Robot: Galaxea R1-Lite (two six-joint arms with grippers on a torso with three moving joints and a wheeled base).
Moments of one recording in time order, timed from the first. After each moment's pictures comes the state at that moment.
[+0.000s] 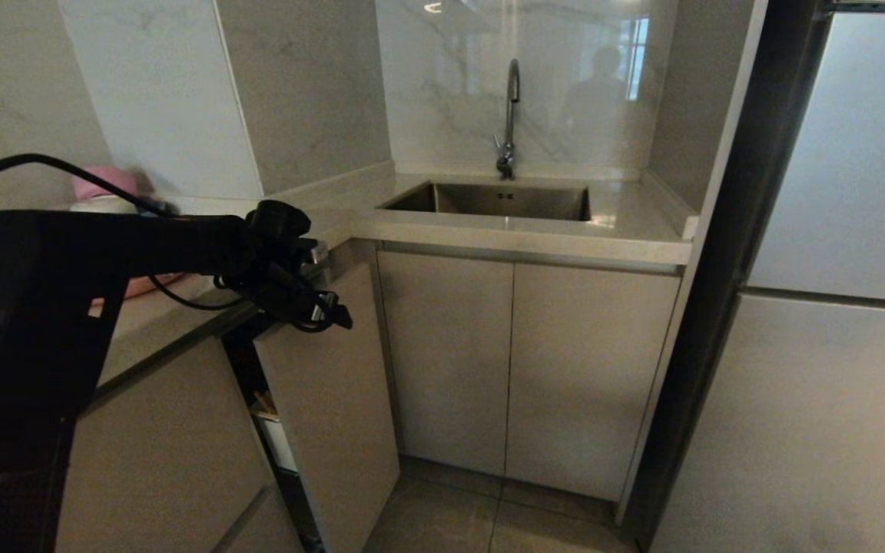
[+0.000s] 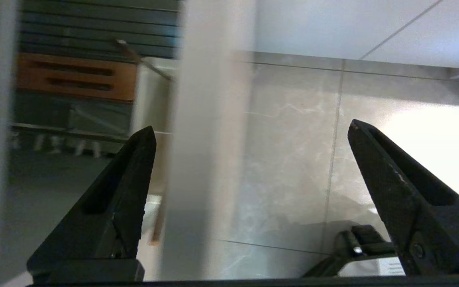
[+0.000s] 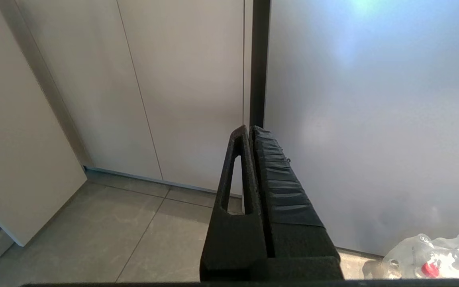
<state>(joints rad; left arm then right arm) -0.13 2.28 -1.93 0.54 0.05 0.09 0.00 0.00 0.00 0.01 0.00 0.01</state>
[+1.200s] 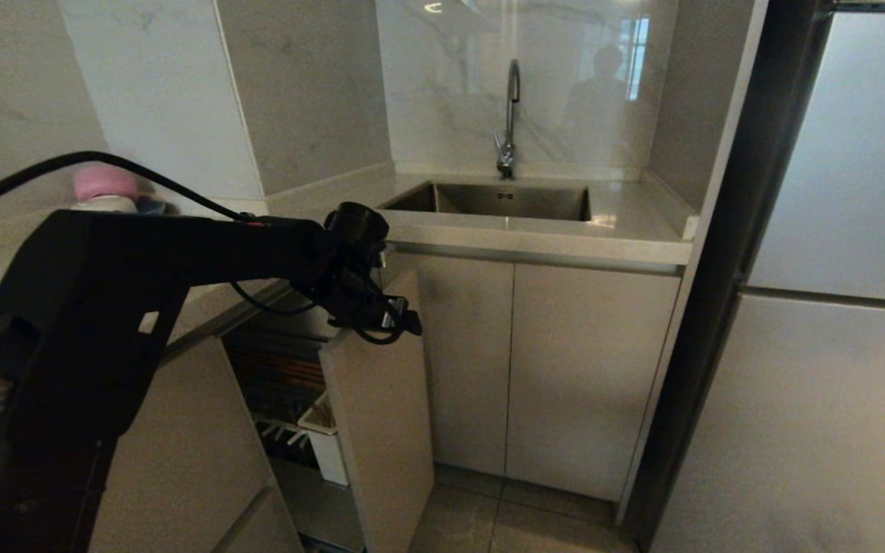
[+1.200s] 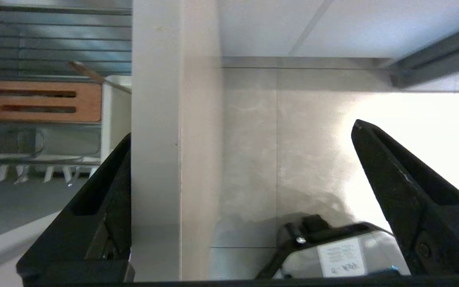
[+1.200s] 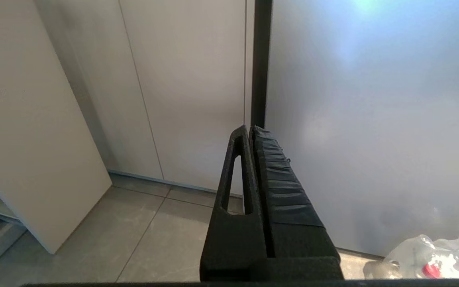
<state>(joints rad) -0.37 2.27 -1.93 0.54 0.05 -0.06 0.00 0.00 0.00 0.01 0.00 0.01</state>
